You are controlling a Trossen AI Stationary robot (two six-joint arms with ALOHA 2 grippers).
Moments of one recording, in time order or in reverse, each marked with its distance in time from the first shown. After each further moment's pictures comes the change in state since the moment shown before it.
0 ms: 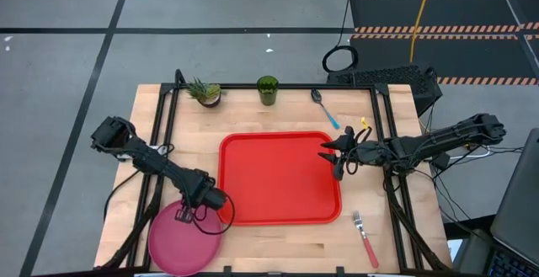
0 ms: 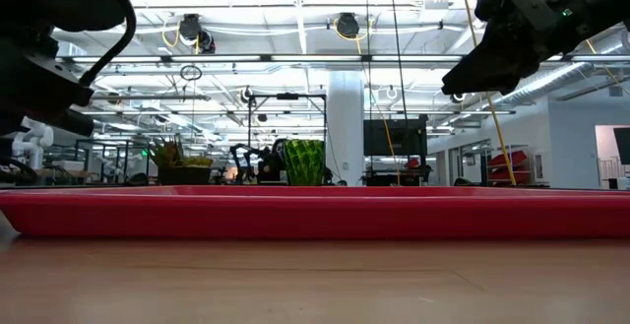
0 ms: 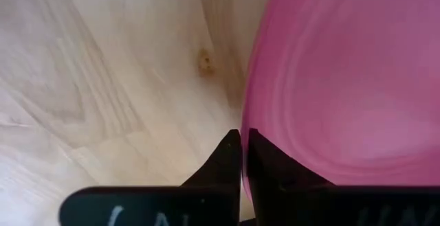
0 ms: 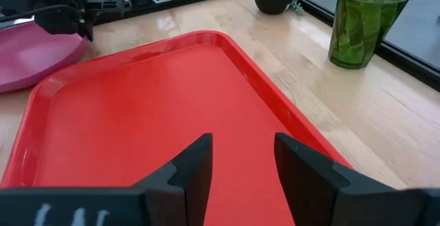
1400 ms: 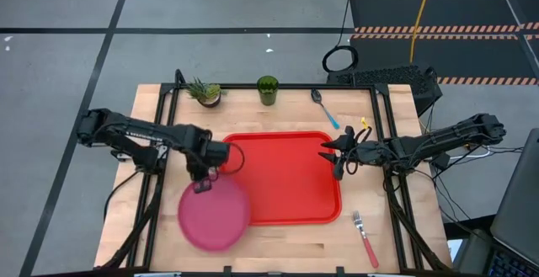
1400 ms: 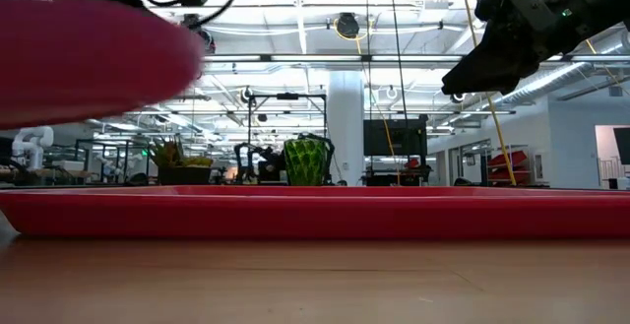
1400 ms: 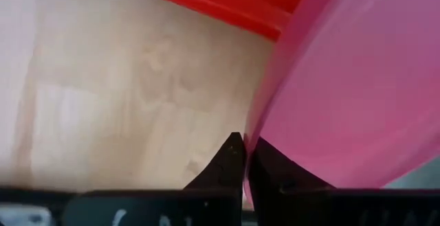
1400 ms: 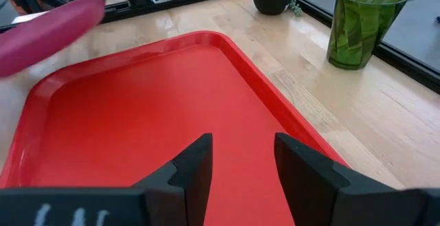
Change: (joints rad) left arm 0.440 -0.222 0.133 -0.179 0.047 -0.247; right arm 0.000 0.000 0.000 0.000 0.004 -0.004
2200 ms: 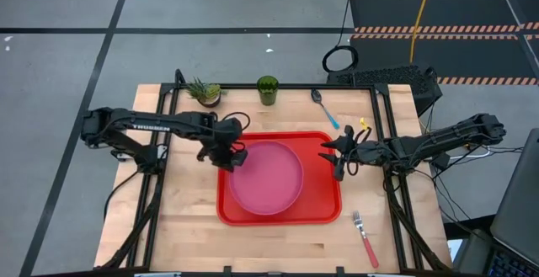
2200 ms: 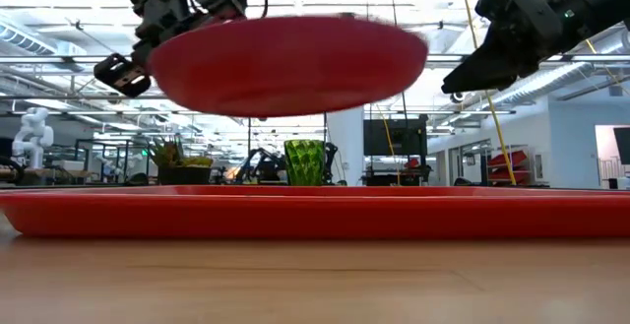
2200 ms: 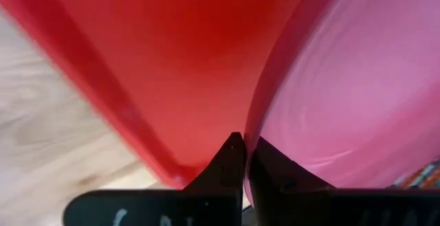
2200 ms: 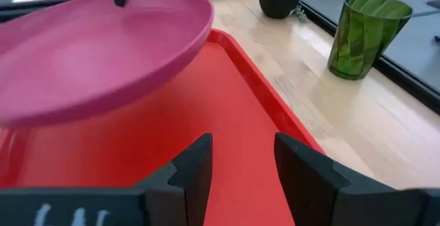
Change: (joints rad) left arm 0.157 0.048 0.001 0.457 0.151 -0.758; right arm 0.000 -0.004 0.000 -0.005 -0.009 -0.101
